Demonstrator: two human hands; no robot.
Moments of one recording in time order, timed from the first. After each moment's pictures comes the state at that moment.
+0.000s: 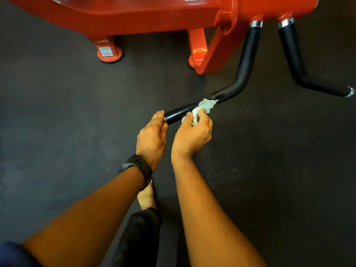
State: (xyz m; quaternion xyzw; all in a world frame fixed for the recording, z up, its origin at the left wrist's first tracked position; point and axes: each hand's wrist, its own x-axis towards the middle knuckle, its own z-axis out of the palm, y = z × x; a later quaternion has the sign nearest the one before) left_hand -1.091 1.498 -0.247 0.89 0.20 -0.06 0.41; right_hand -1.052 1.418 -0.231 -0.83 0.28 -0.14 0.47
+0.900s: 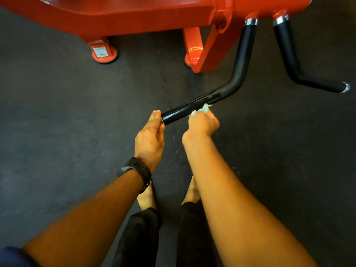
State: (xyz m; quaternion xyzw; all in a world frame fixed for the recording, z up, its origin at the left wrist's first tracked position) left_hand -1.094 1.497 -0.252 0.88 0.21 -0.07 0.41; right_hand -1.008 1.403 -0.217 -0.50 0.51 0.02 0.70
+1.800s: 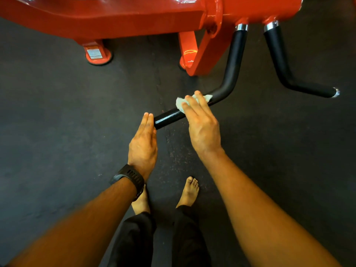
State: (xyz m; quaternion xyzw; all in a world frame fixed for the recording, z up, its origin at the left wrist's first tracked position) left_hand -1.092 1.486 -0.255 0.90 0.20 -0.06 0.38; right_hand -1.006 1.336 -0.248 -0.93 -0.25 -0.15 0.21
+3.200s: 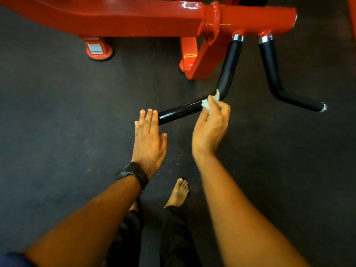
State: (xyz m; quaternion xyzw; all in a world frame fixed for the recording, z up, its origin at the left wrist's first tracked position) left_hand -1.083 1.451 -0.254 0.92 0.17 -0.04 0.35; right_hand -0.991 1.330 -0.220 -0.92 0.08 -0.16 0.35
